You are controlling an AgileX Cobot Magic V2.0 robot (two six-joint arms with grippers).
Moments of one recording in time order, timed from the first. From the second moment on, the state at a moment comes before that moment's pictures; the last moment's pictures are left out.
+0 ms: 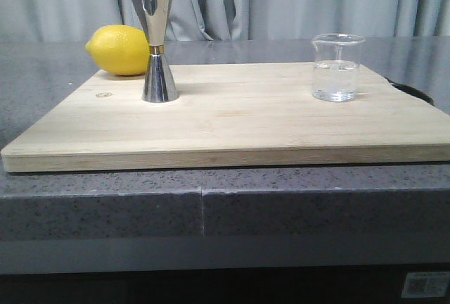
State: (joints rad) left arm -0.20 0.98 -1.00 -0.36 0.53 0.19; right arm -0.05 0.68 -0.79 0.13 0.37 0.02
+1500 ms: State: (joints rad) left arm -0.20 1.45 -0.68 -1.63 0.87 1.99; right arm 0.08 0.93 -0.79 0.09 0.36 -0.03
